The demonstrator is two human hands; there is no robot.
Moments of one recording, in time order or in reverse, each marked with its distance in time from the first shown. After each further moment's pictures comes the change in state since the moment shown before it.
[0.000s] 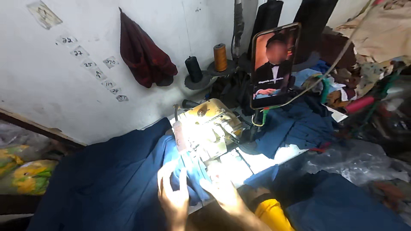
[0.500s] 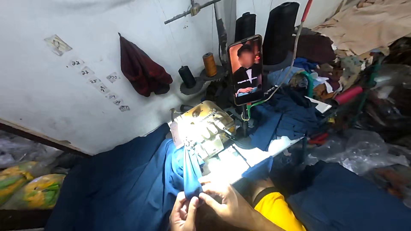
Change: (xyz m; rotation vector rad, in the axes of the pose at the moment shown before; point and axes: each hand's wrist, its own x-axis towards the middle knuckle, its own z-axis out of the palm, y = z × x) left_hand -0.068 0.047 -0.047 -0.751 -0.161 -0.423; right_hand -0.033 -0.024 -0.008 -0.323 -0.227 -0.564
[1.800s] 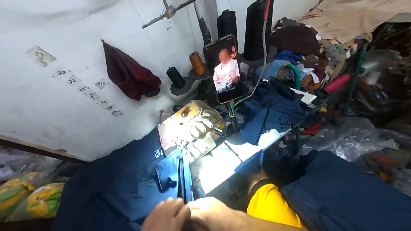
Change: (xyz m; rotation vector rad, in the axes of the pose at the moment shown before) left_hand 0.038 0.116 -0.017 1.393 -1.087 0.357; right_hand -0.018 -0.008 0.017 -0.094 -0.415 -0.204
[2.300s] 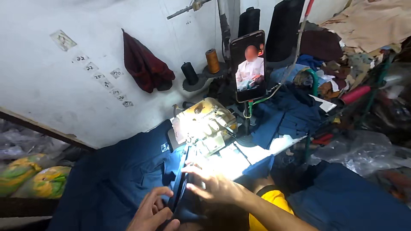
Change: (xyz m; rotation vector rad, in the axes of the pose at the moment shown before) left_hand -0.046 -0.048 -0.008 -0.395 0.246 -0.049; right_hand 0.054 0.040 -0.034 -0.155 0.205 -0.025
